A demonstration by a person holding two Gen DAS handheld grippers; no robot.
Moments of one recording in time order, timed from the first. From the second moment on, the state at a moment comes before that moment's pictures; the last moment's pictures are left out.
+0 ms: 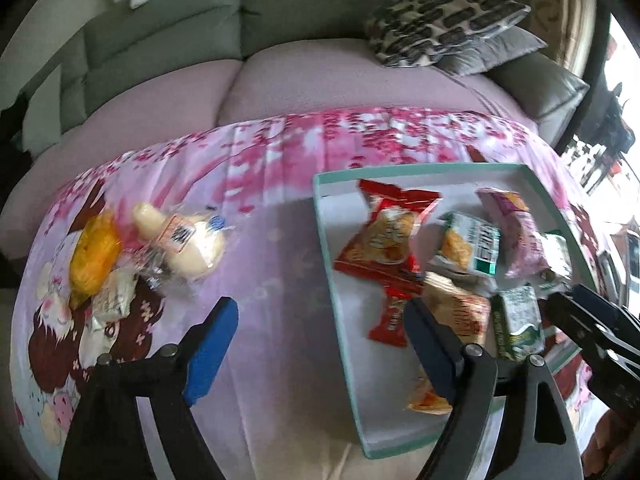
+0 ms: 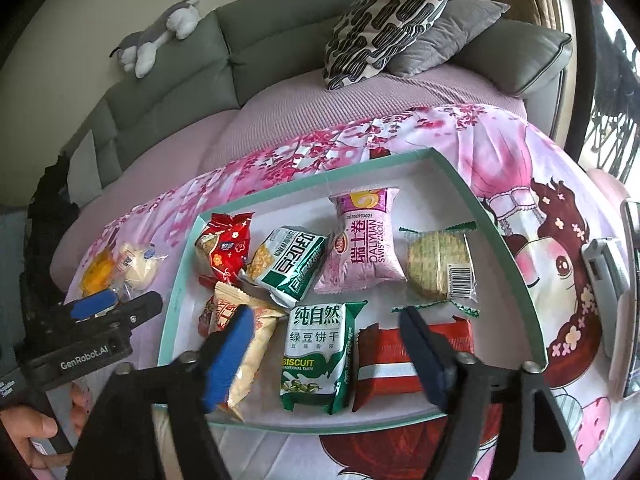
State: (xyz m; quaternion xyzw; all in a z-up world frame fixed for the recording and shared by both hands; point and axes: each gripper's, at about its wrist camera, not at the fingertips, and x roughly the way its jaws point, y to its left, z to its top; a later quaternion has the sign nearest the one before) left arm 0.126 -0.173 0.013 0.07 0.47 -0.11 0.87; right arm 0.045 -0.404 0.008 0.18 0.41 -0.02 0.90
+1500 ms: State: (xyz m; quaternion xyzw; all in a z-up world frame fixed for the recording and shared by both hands) left arm 0.155 -0.073 0.027 0.02 0.42 -0.03 0.91; right arm 0.077 -0.341 0.015 0.12 0.41 -0.01 0.91
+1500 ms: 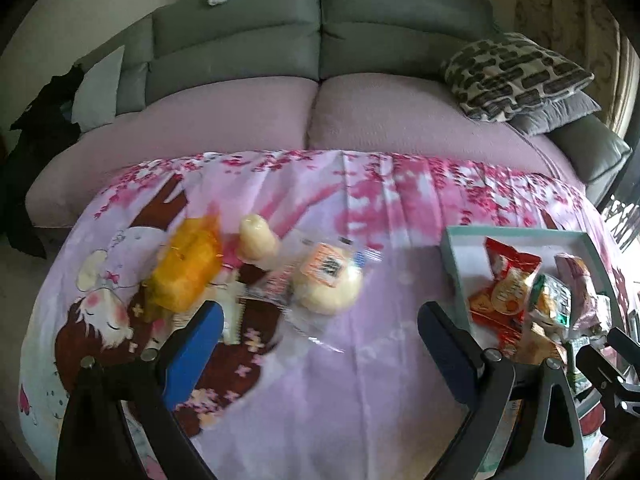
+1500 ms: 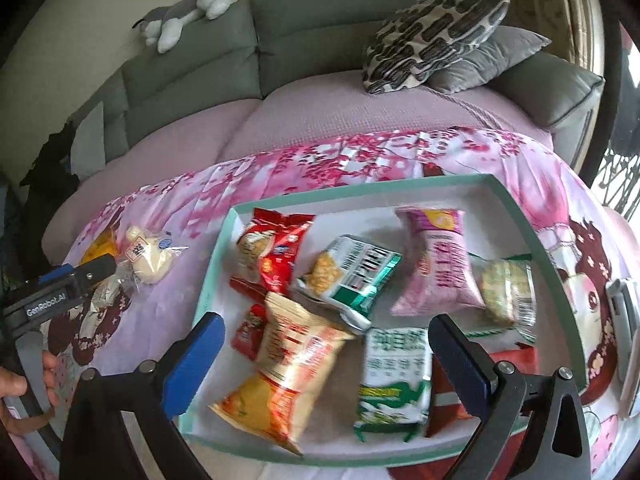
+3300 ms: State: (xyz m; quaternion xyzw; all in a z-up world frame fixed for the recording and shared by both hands) left arm 0.244 0.086 -0.029 -0.20 0.48 -0.05 0.85; right arm 0.235 -0.160 -0.026 0.18 0.50 0.12 0.84
